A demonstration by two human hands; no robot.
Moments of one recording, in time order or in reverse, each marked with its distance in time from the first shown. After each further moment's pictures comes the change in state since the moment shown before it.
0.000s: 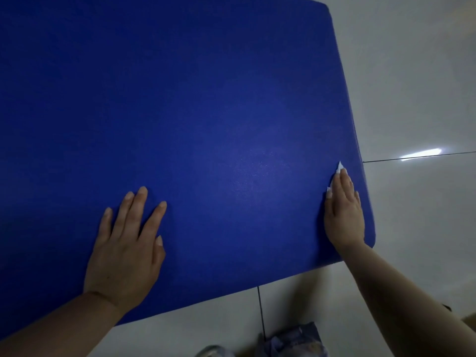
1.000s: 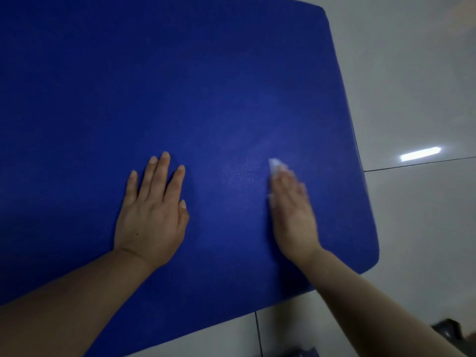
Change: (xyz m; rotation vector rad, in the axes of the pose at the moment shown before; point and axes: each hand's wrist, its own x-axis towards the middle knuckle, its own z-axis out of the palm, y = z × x) left_hand 0.093 0.027 0.001 0.021 0.064 0.022; right_hand 0.003 -0.077 0.031 0.036 0.035 -0.416
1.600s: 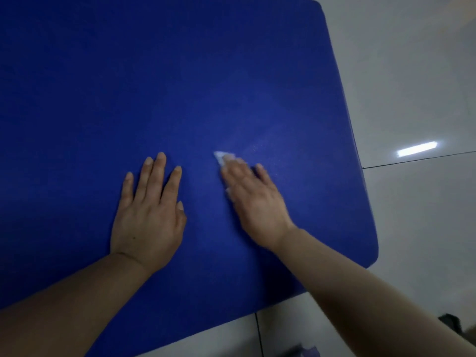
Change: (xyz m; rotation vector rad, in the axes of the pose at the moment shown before) left_hand 0.000 0.003 -0.002 0.008 0.009 -0.001; right_hand 0.036 -0.041 0.007 -0.087 -0.065 -0.295
